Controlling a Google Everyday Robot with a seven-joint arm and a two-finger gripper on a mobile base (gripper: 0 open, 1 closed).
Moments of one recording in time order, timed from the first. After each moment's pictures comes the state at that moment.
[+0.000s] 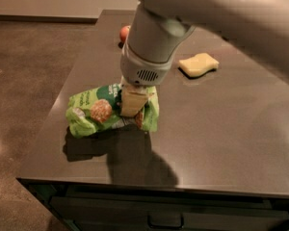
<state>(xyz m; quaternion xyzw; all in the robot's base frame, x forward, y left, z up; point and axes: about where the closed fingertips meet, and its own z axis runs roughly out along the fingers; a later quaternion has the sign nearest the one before) 0.471 0.034 0.914 -0.72 0.67 0.05 0.18</state>
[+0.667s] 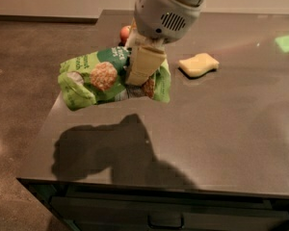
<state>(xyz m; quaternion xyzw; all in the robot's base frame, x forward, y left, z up) 0.464 0.015 1.004 -0.73 0.64 0.08 0.22</state>
